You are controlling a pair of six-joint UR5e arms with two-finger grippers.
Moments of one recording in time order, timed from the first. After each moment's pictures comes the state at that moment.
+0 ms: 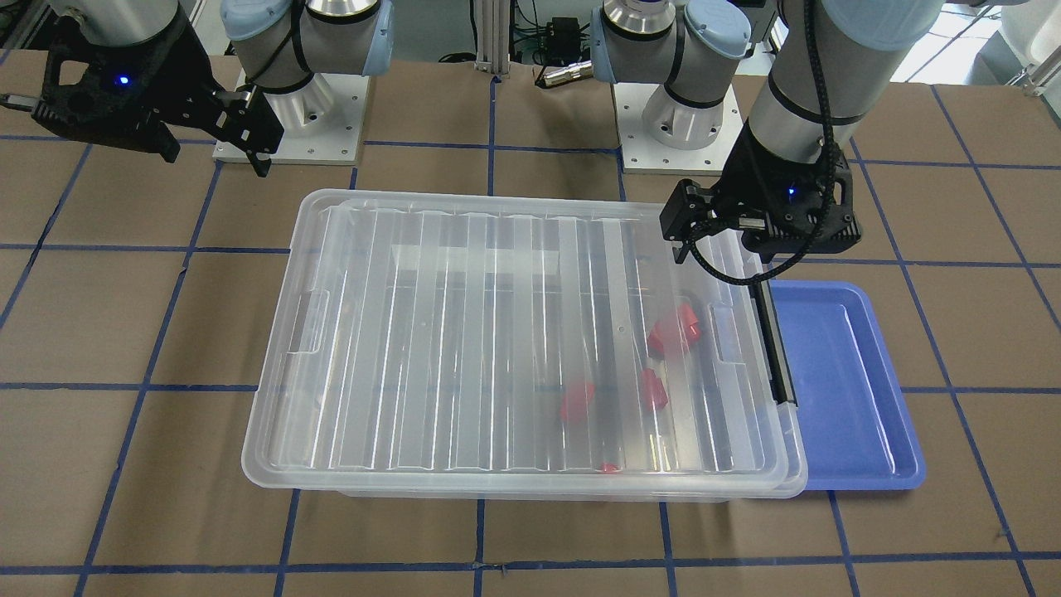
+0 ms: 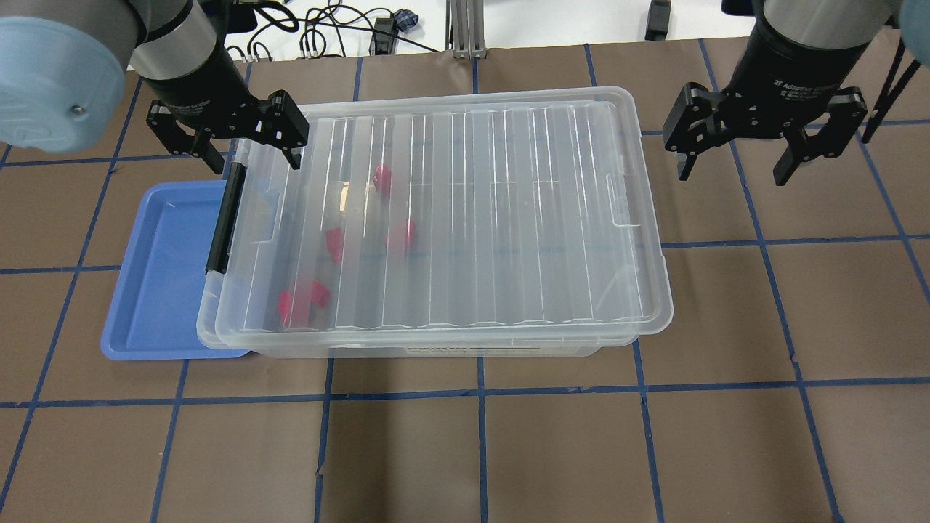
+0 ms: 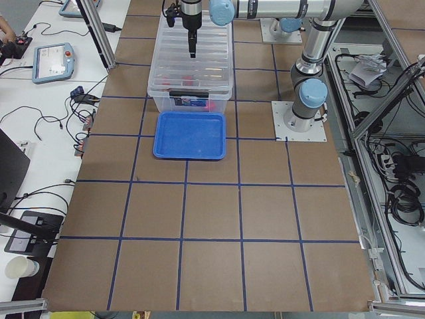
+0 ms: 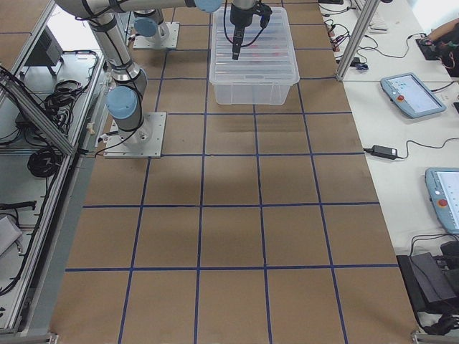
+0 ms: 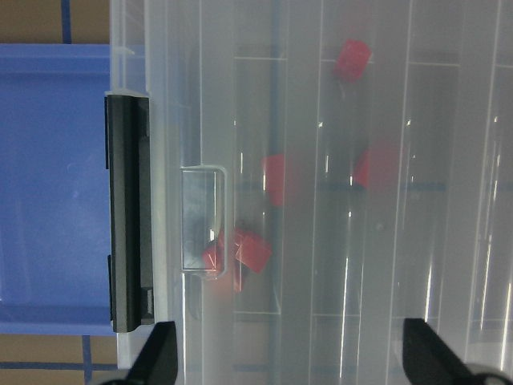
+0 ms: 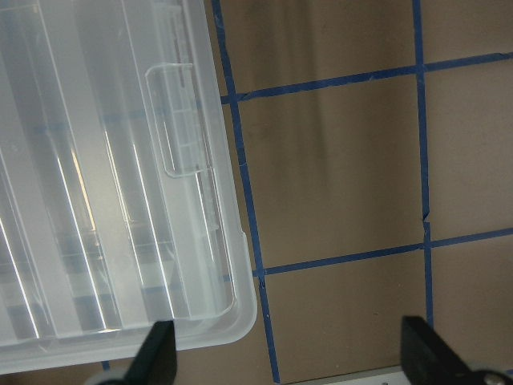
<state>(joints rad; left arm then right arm) -1.57 -1.65 -1.54 -1.52 1.58 -0.02 1.54 -1.61 1.51 -1.39 -1.60 0.11</state>
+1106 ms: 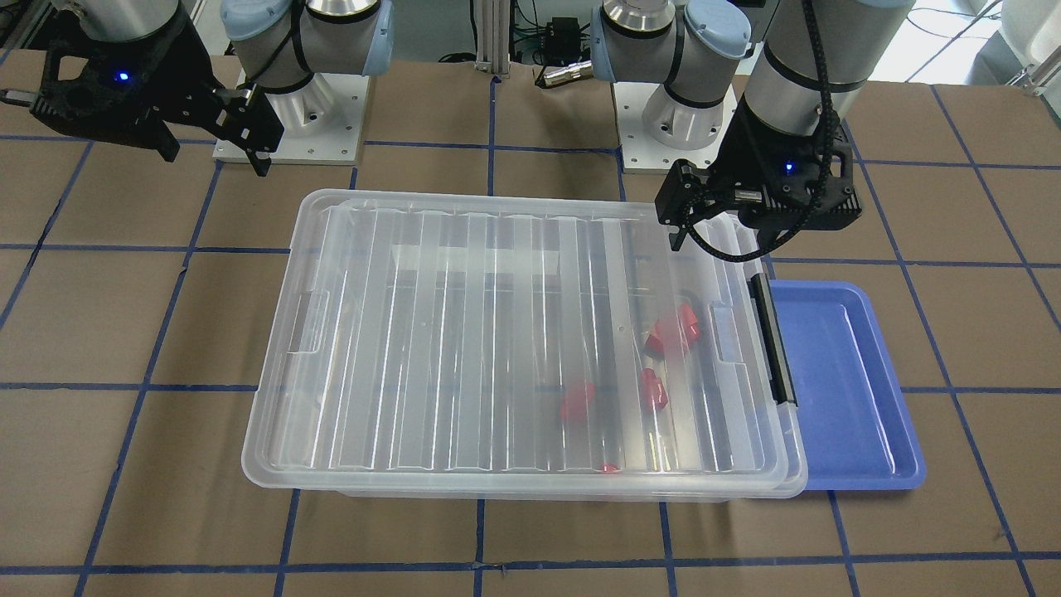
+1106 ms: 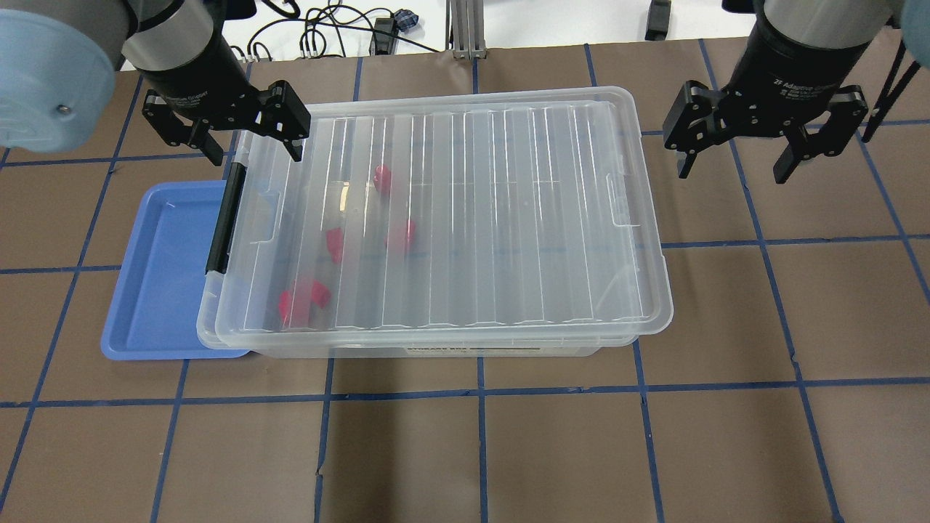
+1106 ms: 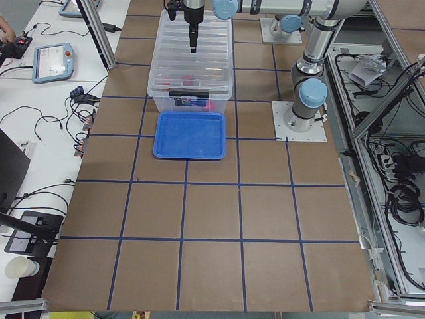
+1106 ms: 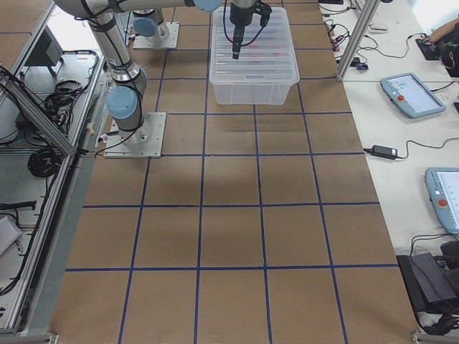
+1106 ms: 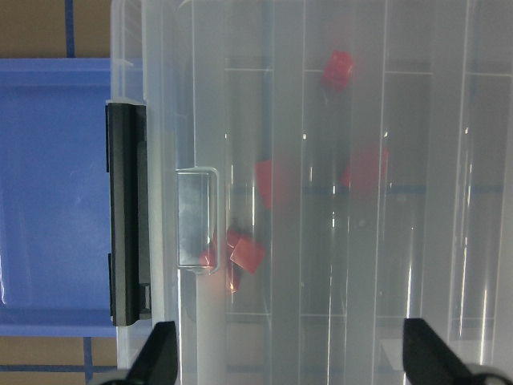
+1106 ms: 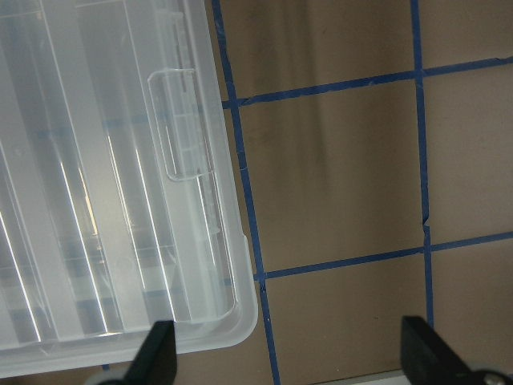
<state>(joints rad) -1.58 -1.63 -1.52 -1.52 1.57 -0.02 1.54 -1.61 1.51 -1.40 -1.60 0.12</state>
